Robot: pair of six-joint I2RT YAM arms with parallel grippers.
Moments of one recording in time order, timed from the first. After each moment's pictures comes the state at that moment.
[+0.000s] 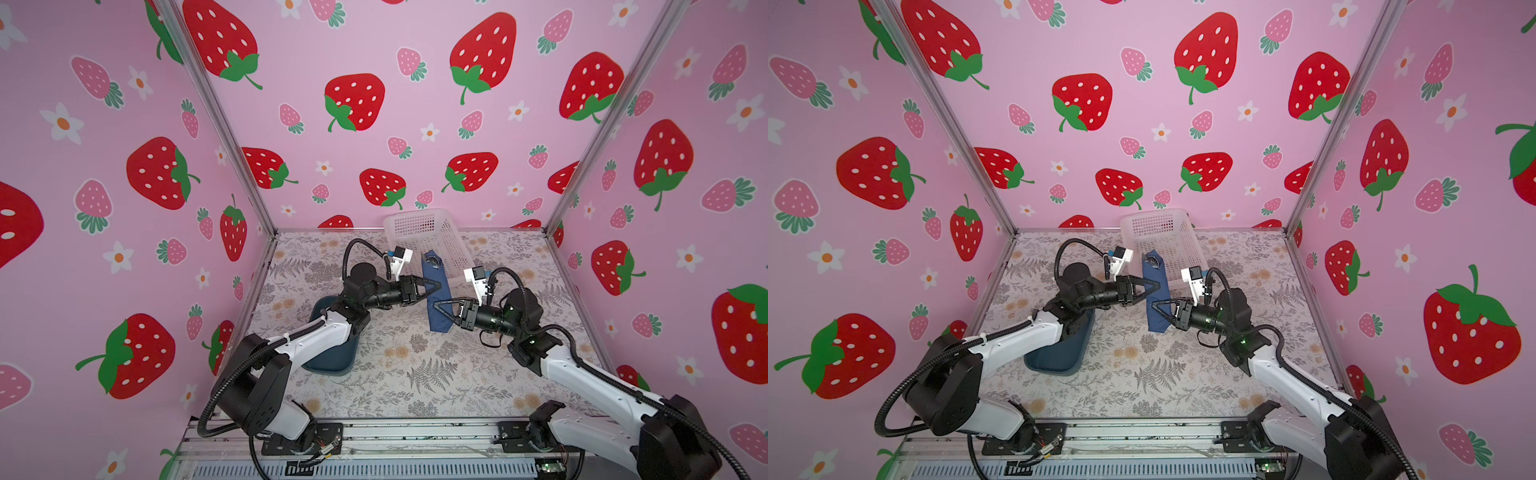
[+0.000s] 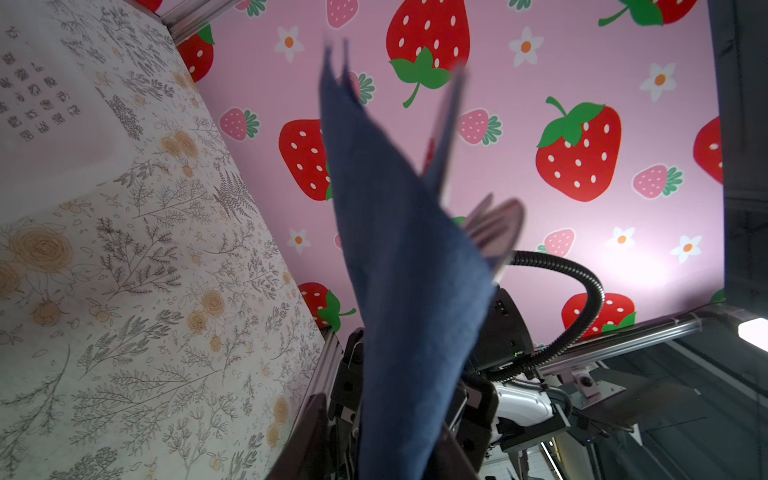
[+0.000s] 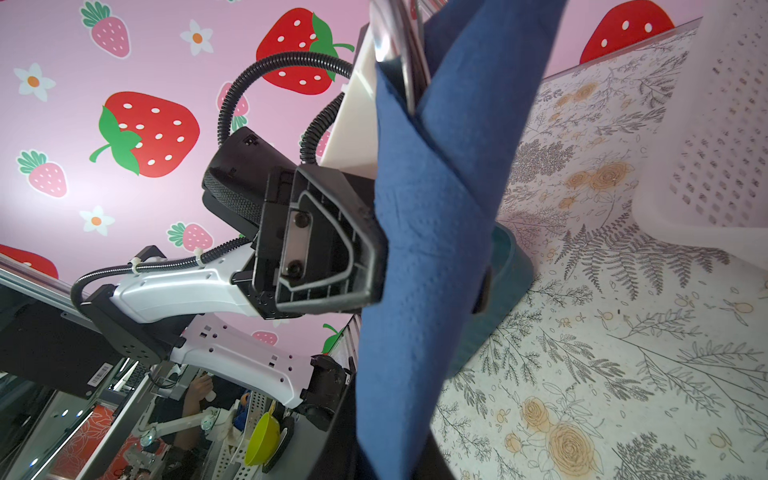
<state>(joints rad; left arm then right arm) -0.58 1.49 0.87 0.65 0.82 -1.13 0.64 1.08 0.57 0.48 -0.72 0.84</state>
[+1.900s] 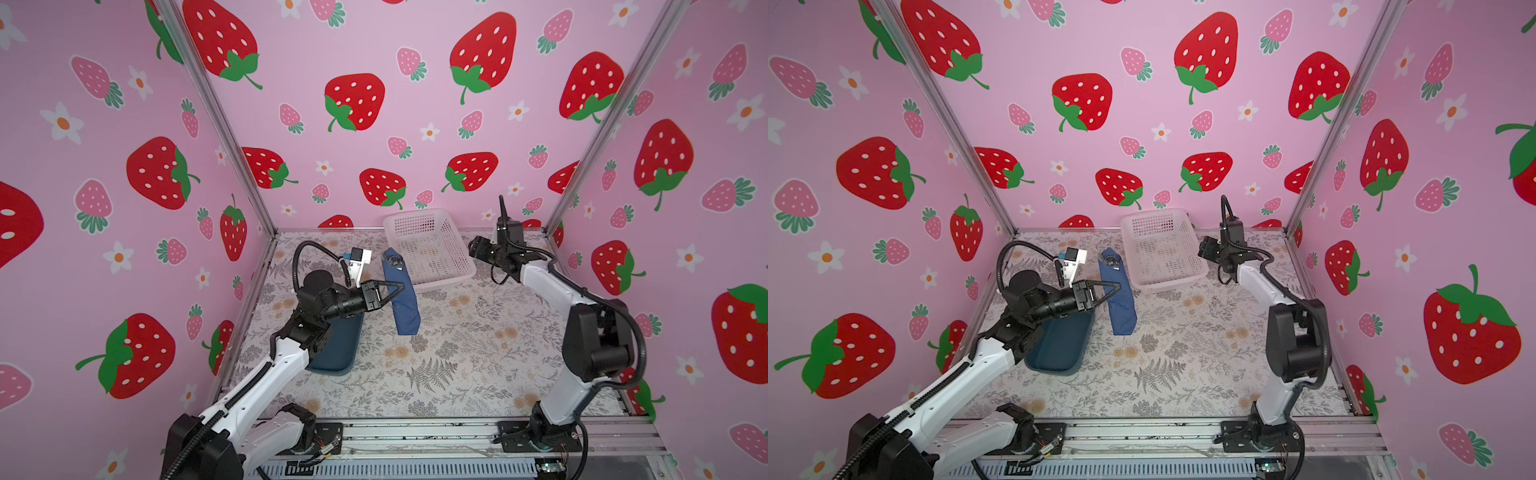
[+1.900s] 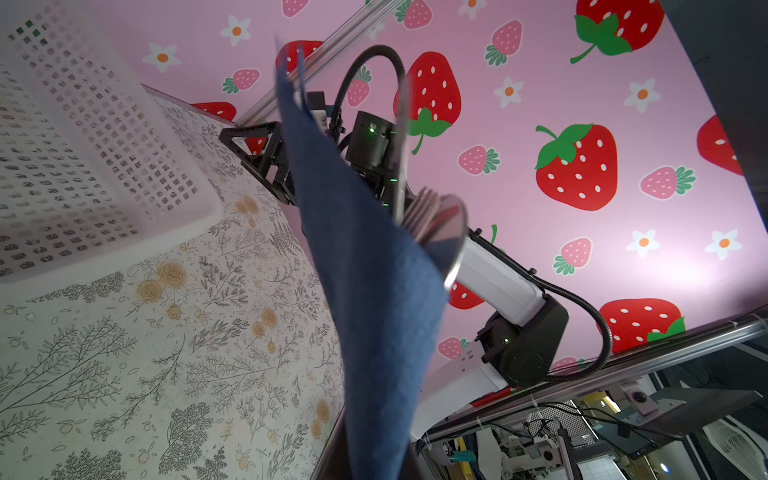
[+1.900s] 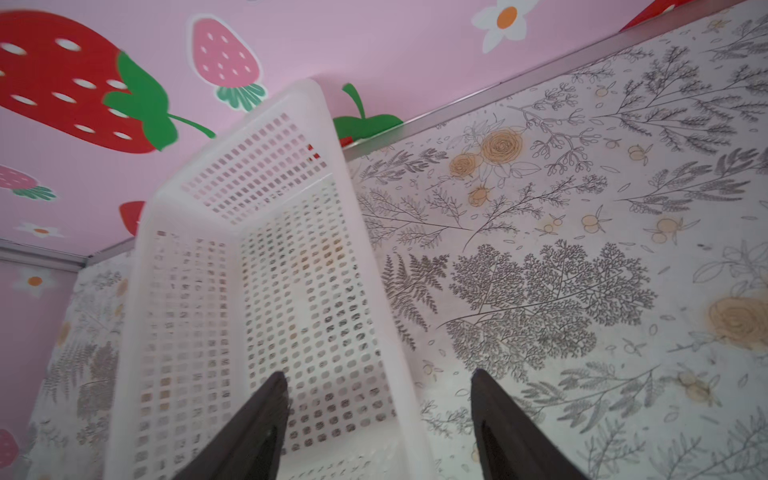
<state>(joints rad) -0.41 1.06 0.76 0.27 0.80 -0.95 0.27 1.86 1.43 -0.25 -0.10 0.43</state>
